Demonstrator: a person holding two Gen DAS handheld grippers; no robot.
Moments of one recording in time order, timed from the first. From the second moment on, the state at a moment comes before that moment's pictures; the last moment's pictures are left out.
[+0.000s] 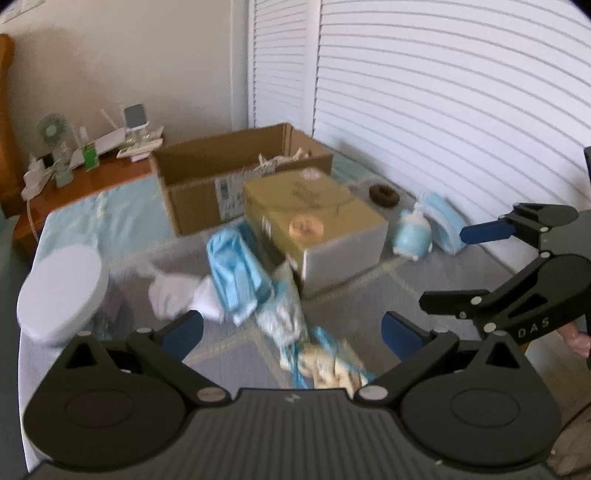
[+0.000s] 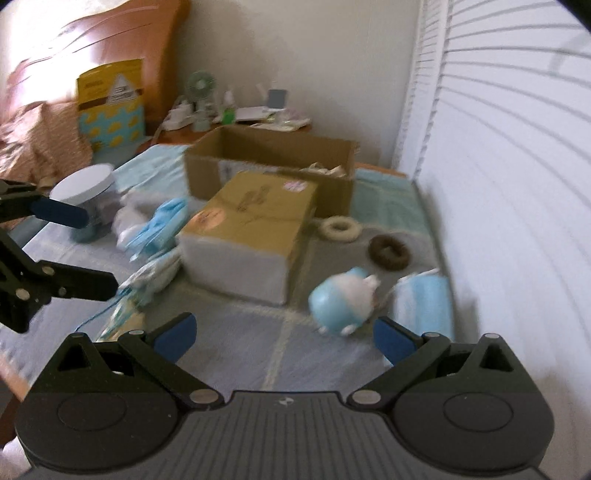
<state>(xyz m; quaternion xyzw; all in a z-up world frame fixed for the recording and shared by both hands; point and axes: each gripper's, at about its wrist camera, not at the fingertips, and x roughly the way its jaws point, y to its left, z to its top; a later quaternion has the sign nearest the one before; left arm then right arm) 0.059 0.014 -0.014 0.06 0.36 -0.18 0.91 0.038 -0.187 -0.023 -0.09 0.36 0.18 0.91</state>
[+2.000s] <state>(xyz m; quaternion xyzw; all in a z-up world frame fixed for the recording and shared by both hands) 0.047 0.042 -0.037 0.03 0.37 -0.18 0.91 0.026 -0.127 -0.052 -0.16 0.35 0.30 0.87</state>
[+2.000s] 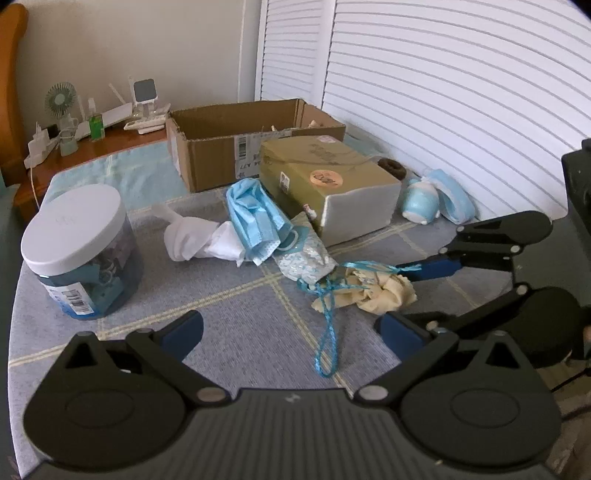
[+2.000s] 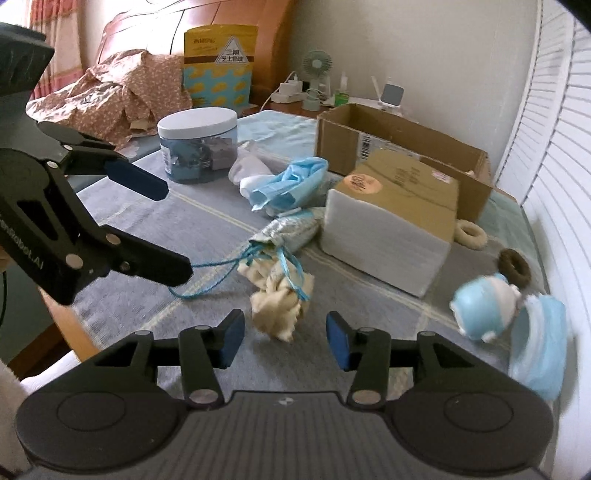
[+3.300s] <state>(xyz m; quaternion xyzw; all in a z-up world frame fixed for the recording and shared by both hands) 0.102 0.026 -0.047 -0.02 0.43 -0.18 0.89 0.032 -0.139 -0.060 -0.13 0.34 0.30 0.88</state>
